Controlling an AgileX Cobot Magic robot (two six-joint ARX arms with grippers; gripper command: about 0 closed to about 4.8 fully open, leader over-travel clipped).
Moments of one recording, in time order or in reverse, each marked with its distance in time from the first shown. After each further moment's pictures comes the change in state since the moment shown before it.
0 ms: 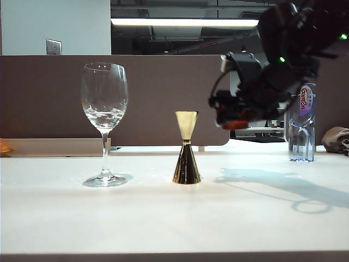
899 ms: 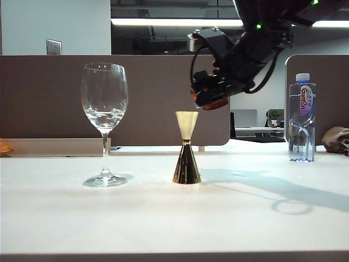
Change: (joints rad) left arm 0.000 0.000 0.000 0.000 0.000 0.000; right arm 0.097 -0.039 0.148 -0.181 0.007 -0.316
